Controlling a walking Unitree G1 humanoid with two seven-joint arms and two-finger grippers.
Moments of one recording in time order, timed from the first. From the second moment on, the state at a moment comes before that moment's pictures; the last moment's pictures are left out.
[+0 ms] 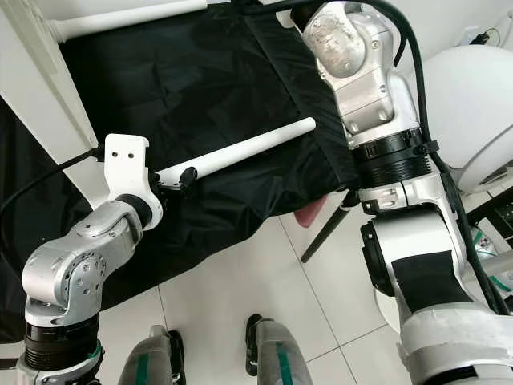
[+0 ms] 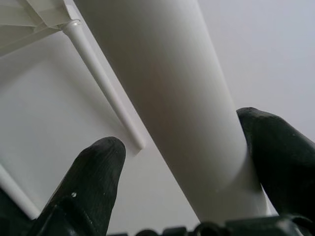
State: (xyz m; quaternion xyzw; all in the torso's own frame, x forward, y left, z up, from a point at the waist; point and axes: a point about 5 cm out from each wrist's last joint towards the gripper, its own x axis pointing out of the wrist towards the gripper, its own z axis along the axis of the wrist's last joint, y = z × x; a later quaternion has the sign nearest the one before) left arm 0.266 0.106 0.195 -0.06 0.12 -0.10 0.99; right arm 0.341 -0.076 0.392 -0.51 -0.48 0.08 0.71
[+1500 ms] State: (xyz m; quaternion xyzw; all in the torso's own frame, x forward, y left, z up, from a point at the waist) left arm 0.294 0.196 0.212 0.14 0.11 0.03 0.98; right arm 0.331 -0.036 0.416 -0.53 -0.54 0.06 0.64
